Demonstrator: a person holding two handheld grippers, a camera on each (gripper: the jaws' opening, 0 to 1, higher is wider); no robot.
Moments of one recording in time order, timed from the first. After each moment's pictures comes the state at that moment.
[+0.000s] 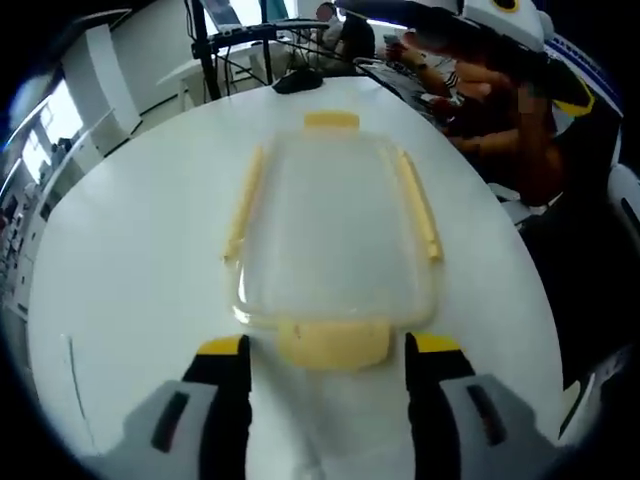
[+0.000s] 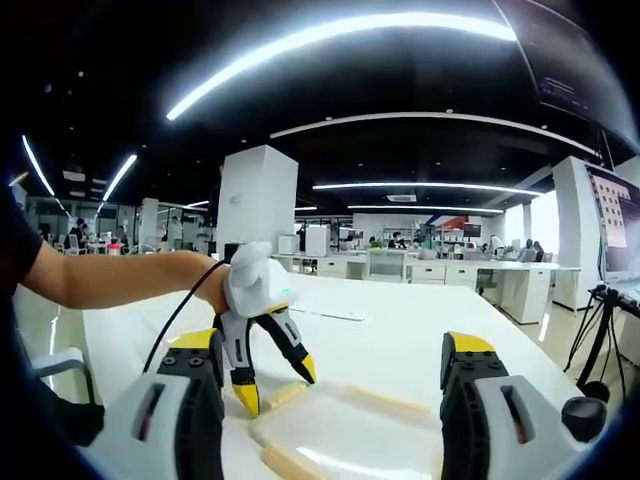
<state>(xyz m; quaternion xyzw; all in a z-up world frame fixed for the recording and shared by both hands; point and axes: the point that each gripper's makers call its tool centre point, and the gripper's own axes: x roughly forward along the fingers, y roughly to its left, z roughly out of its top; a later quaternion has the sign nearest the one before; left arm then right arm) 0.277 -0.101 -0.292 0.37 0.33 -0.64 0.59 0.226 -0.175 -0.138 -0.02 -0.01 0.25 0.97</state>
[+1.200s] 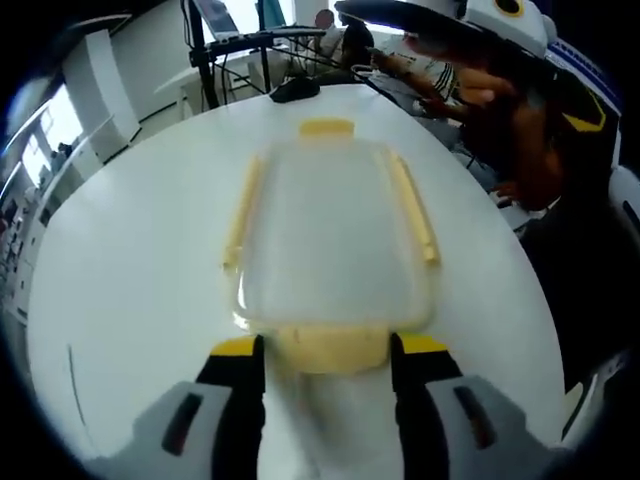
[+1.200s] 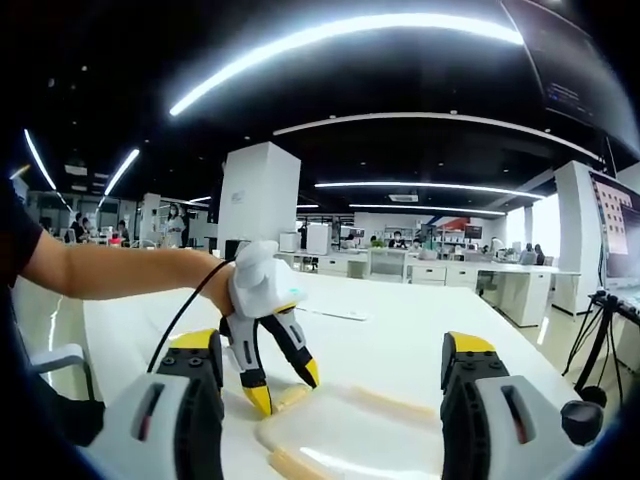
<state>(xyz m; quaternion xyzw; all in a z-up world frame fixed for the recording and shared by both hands) 0.282 -0.109 -0.288 0.36 0.32 -0.65 0.59 0.222 -0.169 -0.139 -0.03 -0.01 0.25 0.97</state>
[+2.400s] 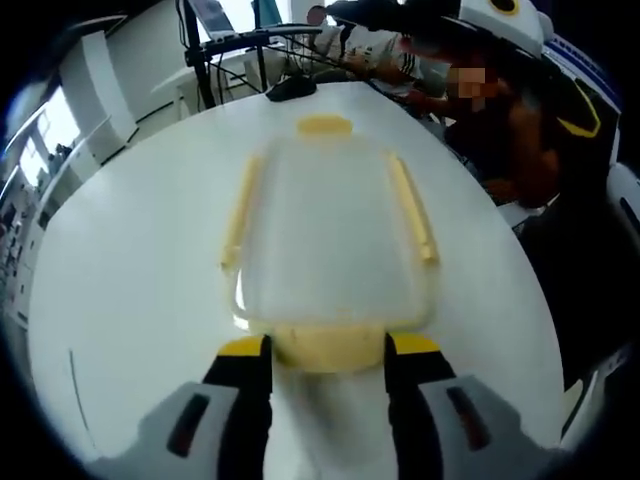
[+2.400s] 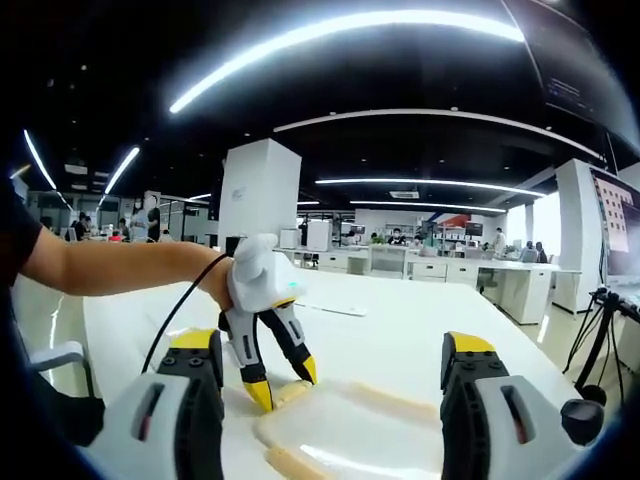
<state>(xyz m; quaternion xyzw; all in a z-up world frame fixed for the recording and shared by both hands) 0.274 -0.111 -0.291 0.36 0.32 -0.65 0.58 0.223 -0.172 -0.145 -0.03 0.00 0.25 0.97</state>
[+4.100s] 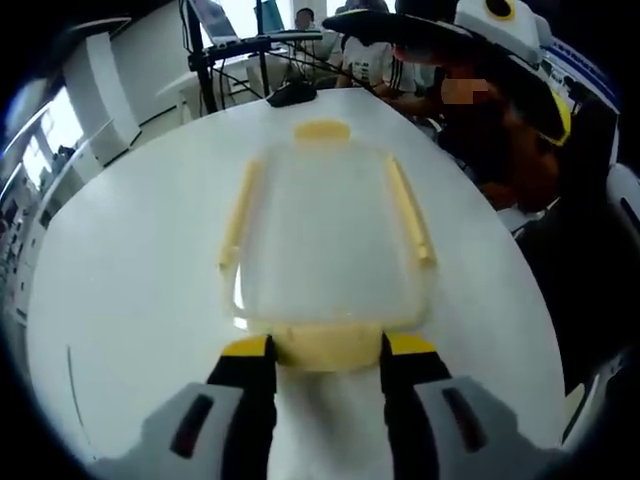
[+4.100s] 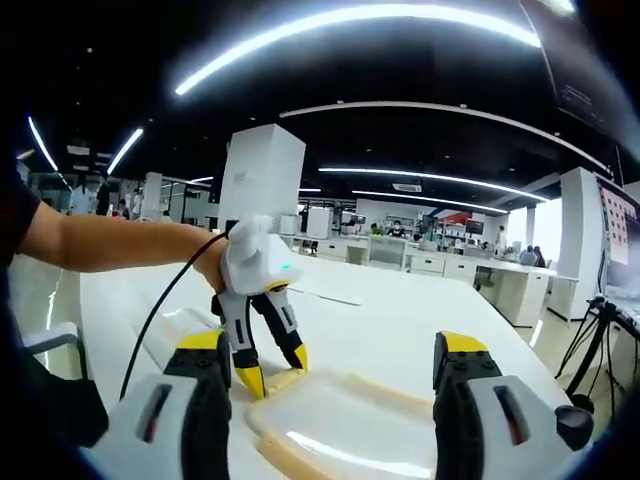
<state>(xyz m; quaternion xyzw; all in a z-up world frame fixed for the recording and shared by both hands) 0.275 -0.110 -0.291 0.35 0.31 -0.66 0.59 0.224 -0.175 -0.155 -0.07 0.02 0.25 0.97</state>
